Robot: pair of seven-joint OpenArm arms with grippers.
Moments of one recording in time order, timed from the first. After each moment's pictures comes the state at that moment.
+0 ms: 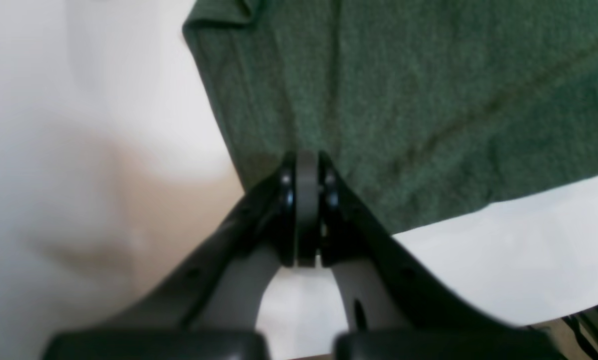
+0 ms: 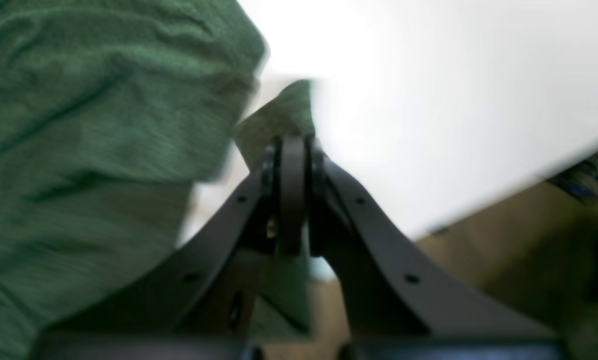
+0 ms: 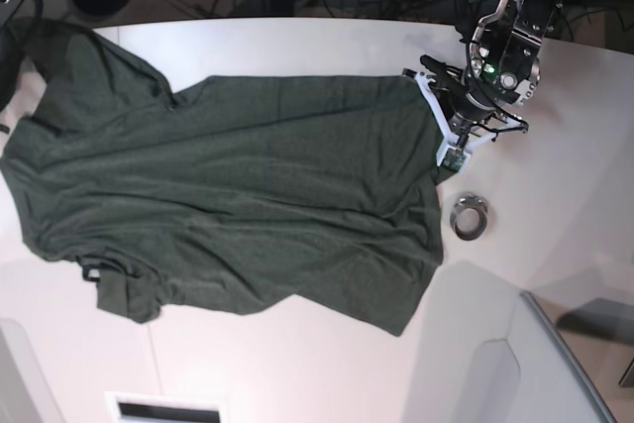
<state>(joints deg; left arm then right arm) 13.2 -24.9 14.3 94.5 -8.6 -0.7 49.6 -6.8 16.0 41.0 86.1 1.0 16.5 -53.3</state>
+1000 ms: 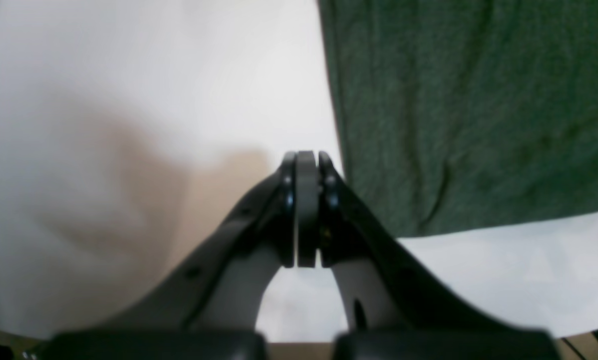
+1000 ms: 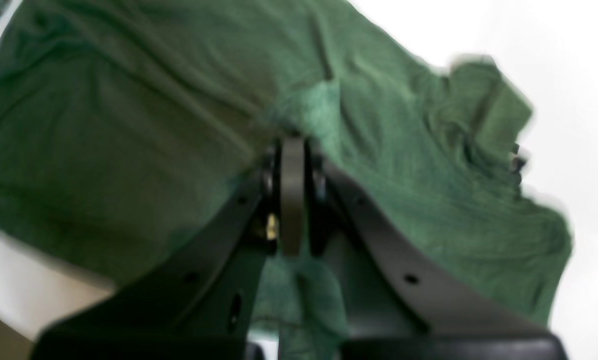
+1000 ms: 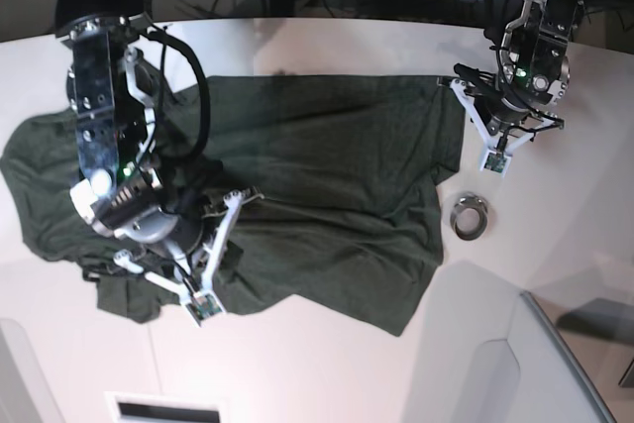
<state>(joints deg) 15.1 -26.0 6.0 94.3 -7.9 -0.8 49.6 6.8 1.8 -10.5 105.4 0.6 16.3 -64.6</state>
